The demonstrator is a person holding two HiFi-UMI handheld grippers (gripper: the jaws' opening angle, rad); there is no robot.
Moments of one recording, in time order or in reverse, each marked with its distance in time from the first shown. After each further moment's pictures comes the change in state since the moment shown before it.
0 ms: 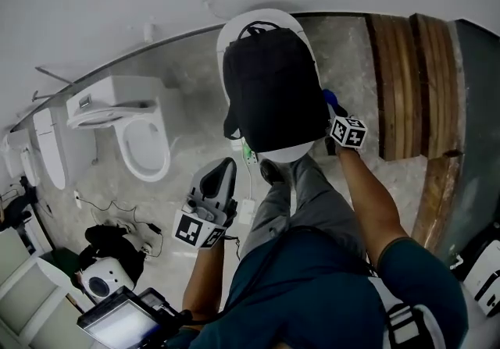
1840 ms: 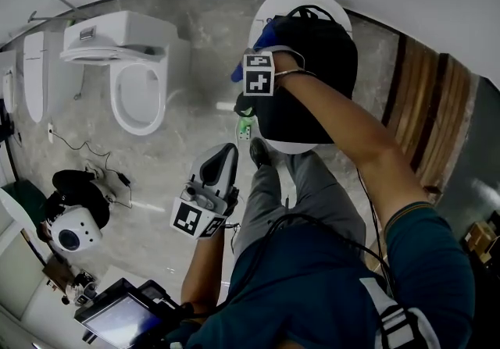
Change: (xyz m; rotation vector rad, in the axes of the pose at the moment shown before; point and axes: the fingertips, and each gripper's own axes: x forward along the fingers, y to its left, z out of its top) left arm -0.042 0.067 -0.025 -0.128 -0.079 0.260; right arm 0.145 0.366 -0.030 -1.693 0.635 0.703
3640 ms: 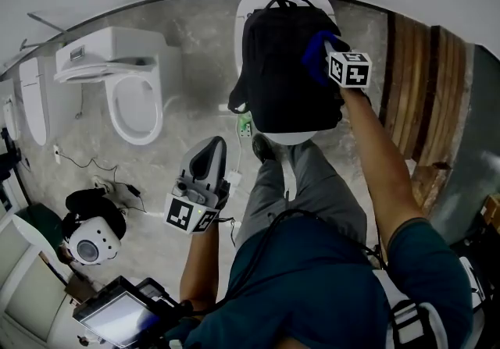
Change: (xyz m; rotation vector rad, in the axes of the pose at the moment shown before) left arm 0.010 -0.002 0.001 0.057 0.050 -0.059; right arm -0.137 -0.028 -0.280 1.295 -0.449 -0.655
